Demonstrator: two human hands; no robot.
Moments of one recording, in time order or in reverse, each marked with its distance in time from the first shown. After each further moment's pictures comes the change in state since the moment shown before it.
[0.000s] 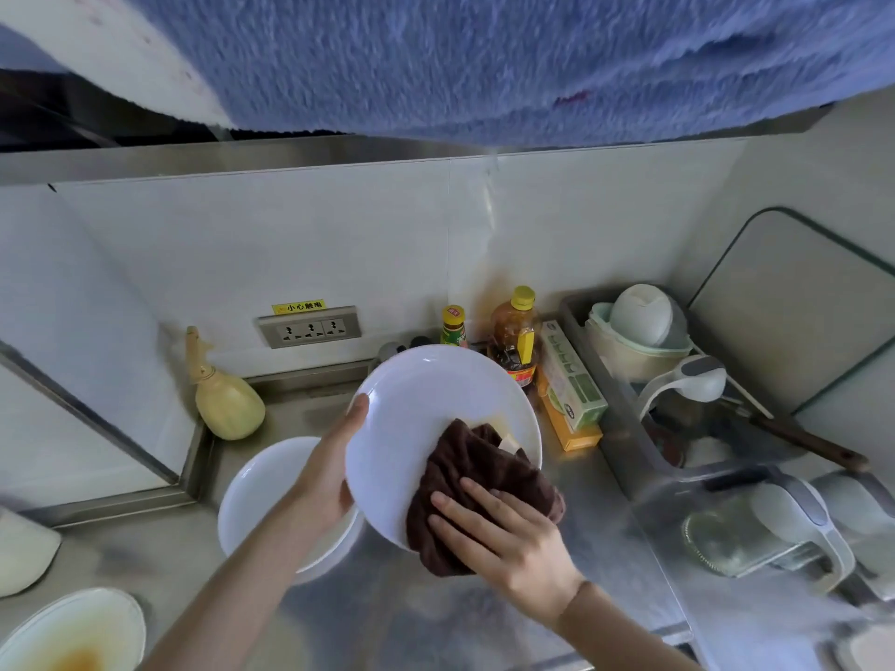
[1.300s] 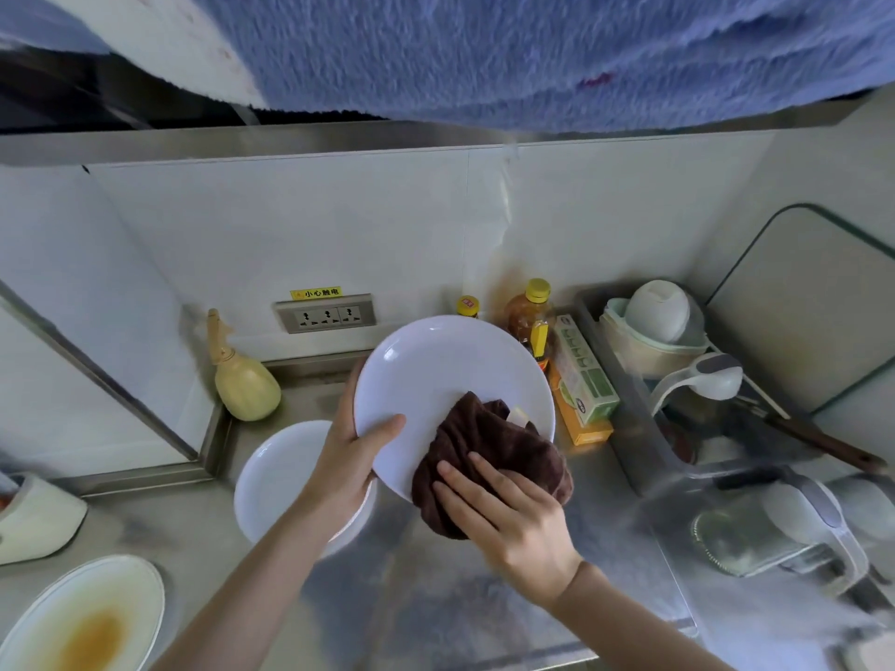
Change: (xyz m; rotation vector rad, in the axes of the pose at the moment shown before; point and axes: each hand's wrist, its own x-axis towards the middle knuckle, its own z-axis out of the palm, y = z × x) left_hand -0.024 -0.002 0.006 0.145 0.118 0.343; right_hand 0.019 -0.006 -0.006 -0.075 0.100 0.033
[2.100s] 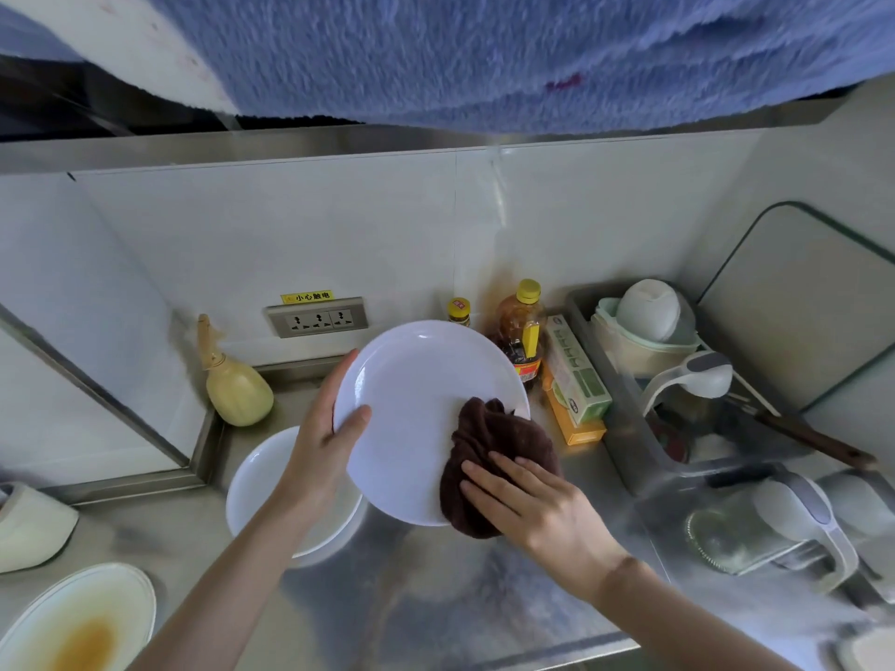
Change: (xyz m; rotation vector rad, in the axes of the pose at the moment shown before) left_hand 0.012 -0.005 -0.015 0.241 0.011 0.211; right_hand -0.013 0.034 -0.024 -0.037 -0.239 -0.042
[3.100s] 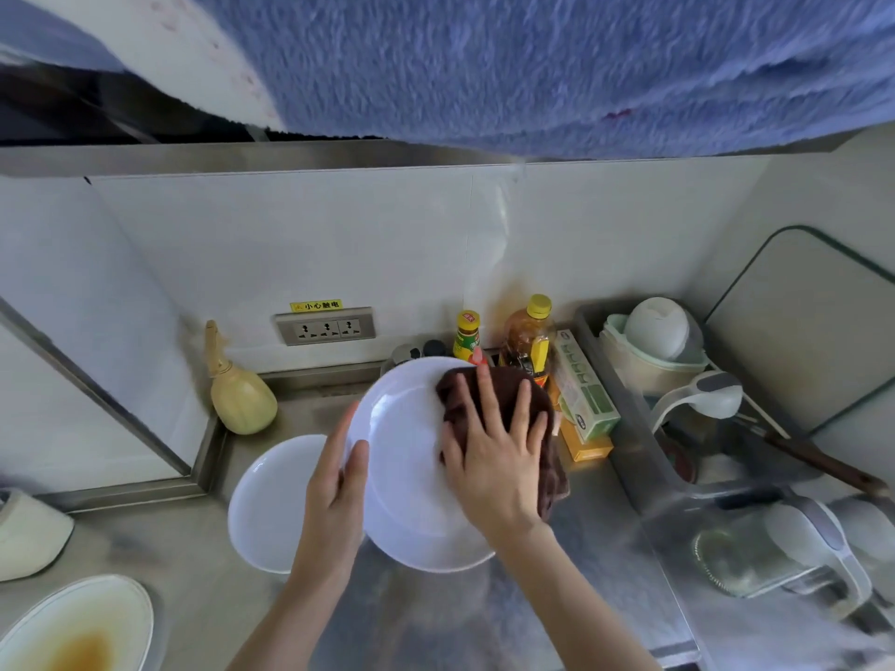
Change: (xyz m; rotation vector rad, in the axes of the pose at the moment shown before) left_hand -0.037 -0.011 0.009 -0.021 0.178 -0.041; right_hand 0.088 -0.019 0.046 0.059 -0.229 0.813
